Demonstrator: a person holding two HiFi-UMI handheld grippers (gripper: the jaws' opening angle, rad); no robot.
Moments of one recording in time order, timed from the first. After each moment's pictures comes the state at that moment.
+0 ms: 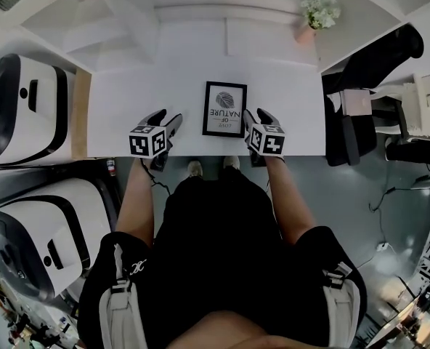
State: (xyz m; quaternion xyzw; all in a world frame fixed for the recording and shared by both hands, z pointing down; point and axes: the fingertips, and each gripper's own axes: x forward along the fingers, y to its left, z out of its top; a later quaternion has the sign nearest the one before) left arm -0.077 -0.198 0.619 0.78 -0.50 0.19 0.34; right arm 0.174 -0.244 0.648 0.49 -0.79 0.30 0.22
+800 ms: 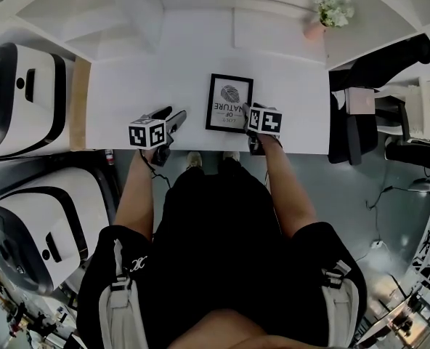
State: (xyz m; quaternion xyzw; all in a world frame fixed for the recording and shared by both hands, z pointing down) left arm -0.078 -0.193 0.658 0.77 -0.46 0.16 0.42; right arm 0.157 -0.258 0.704 0.47 -0.74 0.38 0.31
